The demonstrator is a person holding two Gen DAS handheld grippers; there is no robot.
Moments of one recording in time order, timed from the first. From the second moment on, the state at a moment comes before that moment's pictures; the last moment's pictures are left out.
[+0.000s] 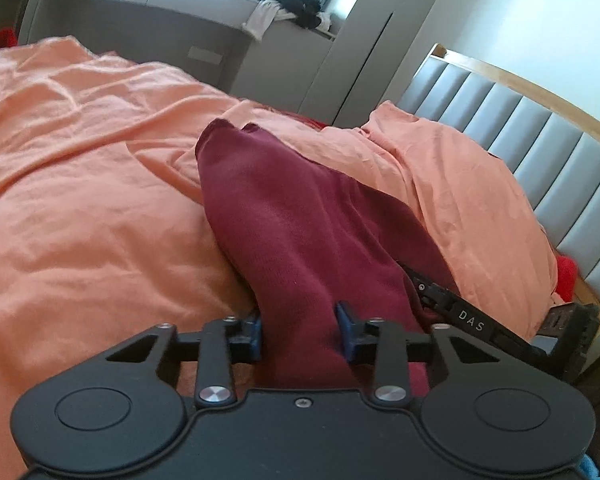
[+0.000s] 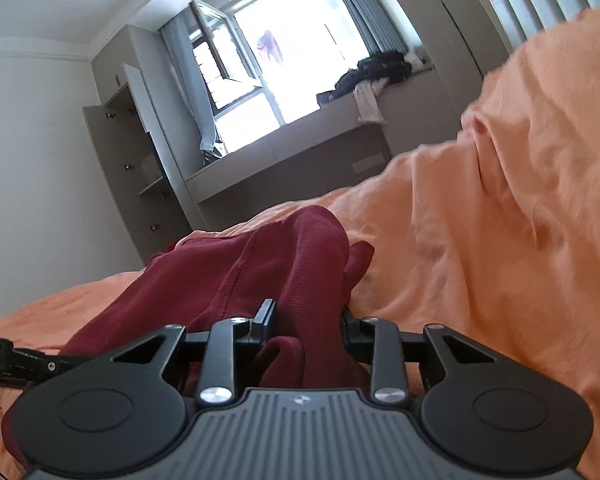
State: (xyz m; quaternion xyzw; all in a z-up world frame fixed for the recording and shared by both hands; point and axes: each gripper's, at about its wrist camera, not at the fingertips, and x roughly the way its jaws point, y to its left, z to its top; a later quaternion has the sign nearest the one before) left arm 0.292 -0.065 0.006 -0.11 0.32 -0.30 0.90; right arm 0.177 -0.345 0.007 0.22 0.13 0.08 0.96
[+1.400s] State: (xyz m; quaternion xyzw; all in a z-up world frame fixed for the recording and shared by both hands) left arm 0.300 -0.001 0.077 -0.10 0.14 -0.17 0.97; right arm 0.223 -0.204 0.098 0.06 -0.05 0.13 0.99
